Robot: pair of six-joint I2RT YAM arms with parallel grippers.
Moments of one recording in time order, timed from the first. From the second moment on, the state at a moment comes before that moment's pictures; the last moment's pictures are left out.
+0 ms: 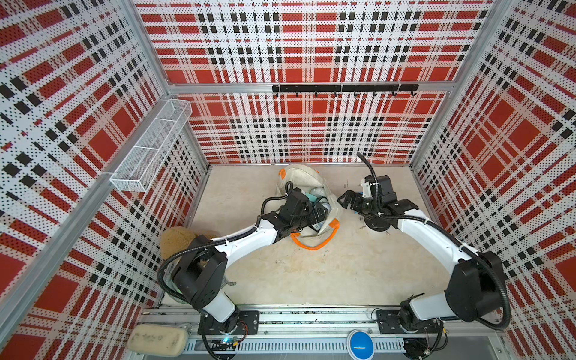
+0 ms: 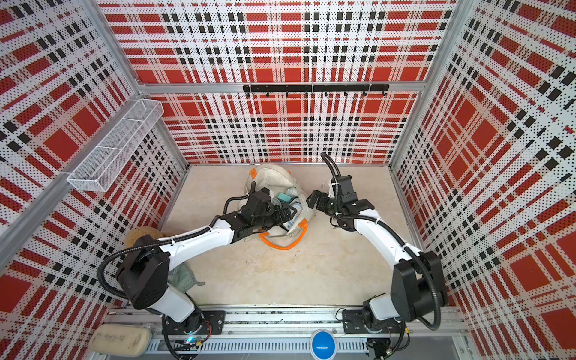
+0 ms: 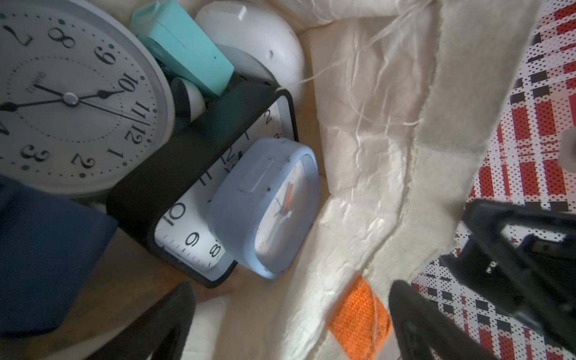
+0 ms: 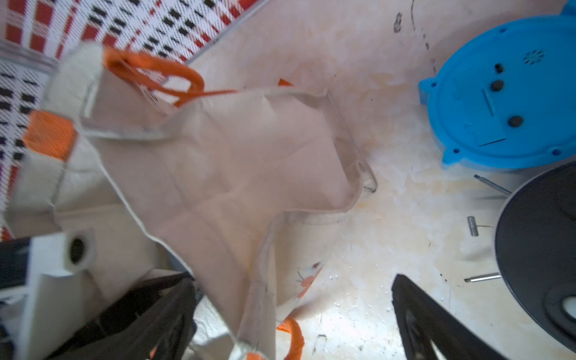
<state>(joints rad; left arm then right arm) -0.70 1.60 1.06 -0.10 0.09 -0.91 0.33 1.43 1.11 -0.41 -0.21 0.70</state>
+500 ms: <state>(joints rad) -0.68 1.69 1.12 -0.10 0.08 -0.92 0.32 1.83 1.18 -0.32 -0.29 1.06</state>
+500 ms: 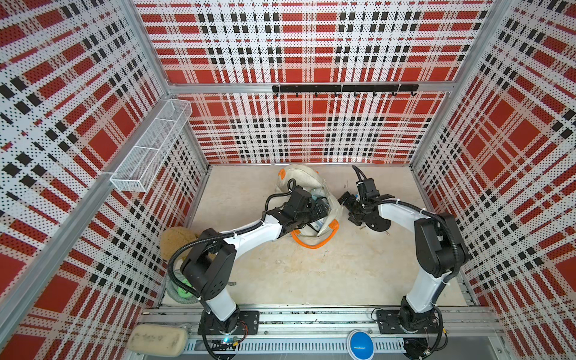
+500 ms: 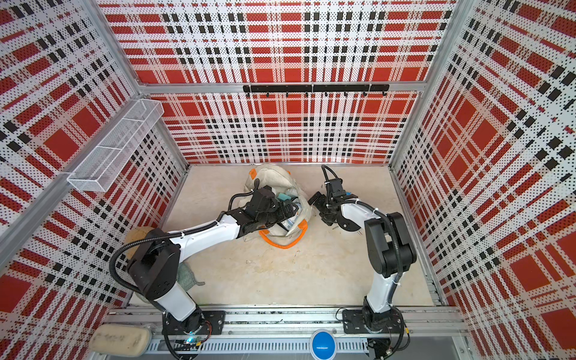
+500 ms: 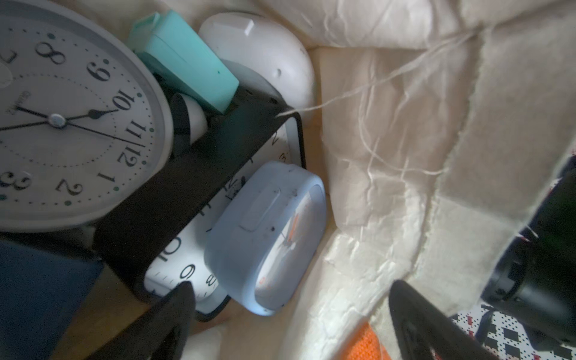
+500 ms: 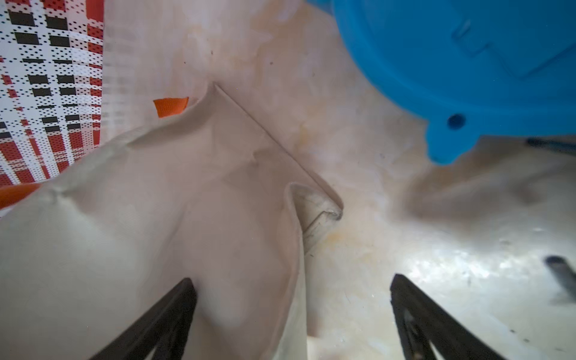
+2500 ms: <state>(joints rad) -0.68 1.65 1.08 -0.16 0.15 -0.86 0.34 2.01 1.17 0.09 -0.58 1.17</state>
